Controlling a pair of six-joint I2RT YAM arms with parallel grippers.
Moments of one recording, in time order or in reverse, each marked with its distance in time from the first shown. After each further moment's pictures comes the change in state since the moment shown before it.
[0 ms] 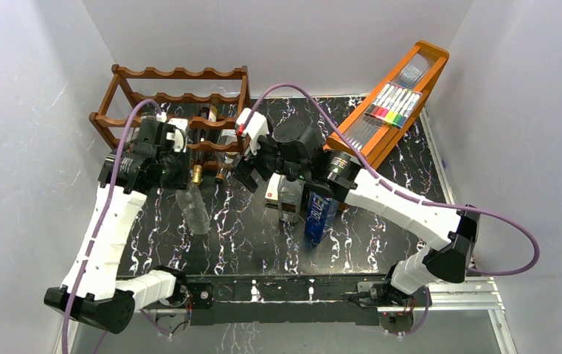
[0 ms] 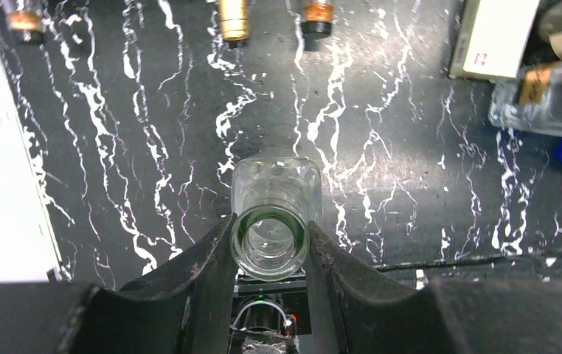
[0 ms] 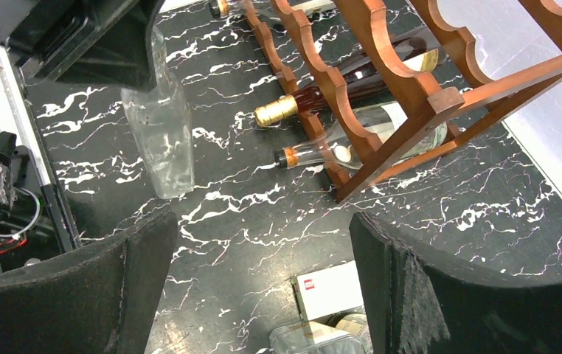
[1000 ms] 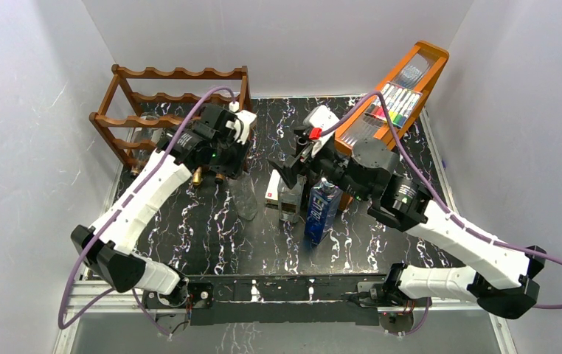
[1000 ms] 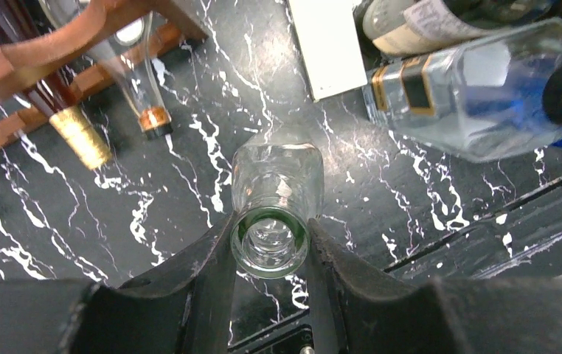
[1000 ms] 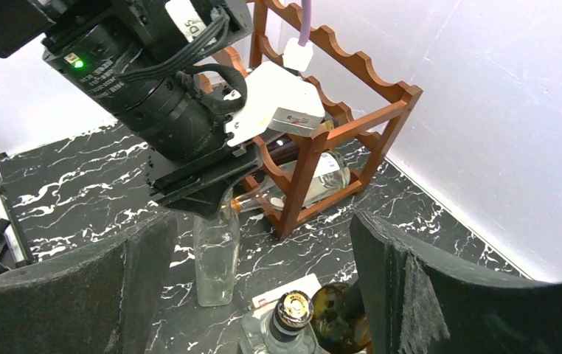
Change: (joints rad) left arm -0.326 0.267 0.114 0.159 0.114 0.079; right arm -0.002 -0.399 -0.251 0.179 0.153 -0.022
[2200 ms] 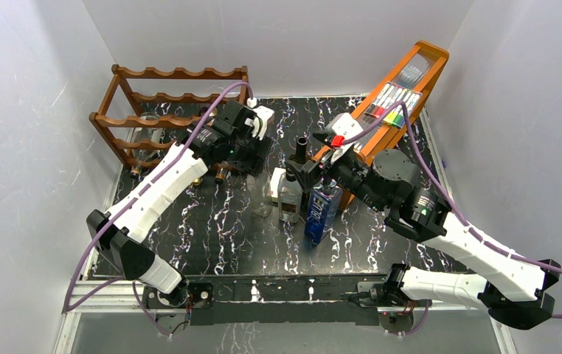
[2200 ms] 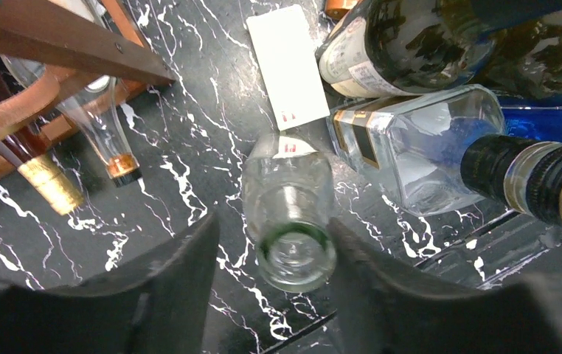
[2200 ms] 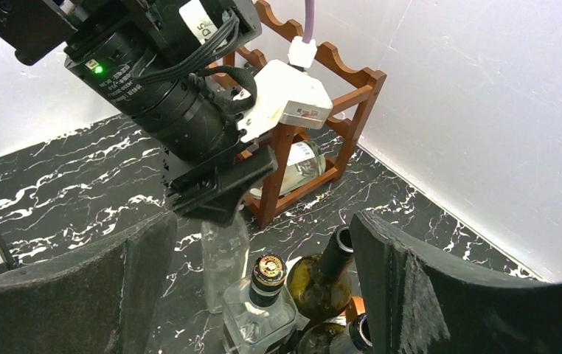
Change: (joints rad) left arm -0.096 0.125 0.091 0.071 -0.011 -0.059; right arm -0.002 -0.136 -0.090 -0.020 0.080 -0.005
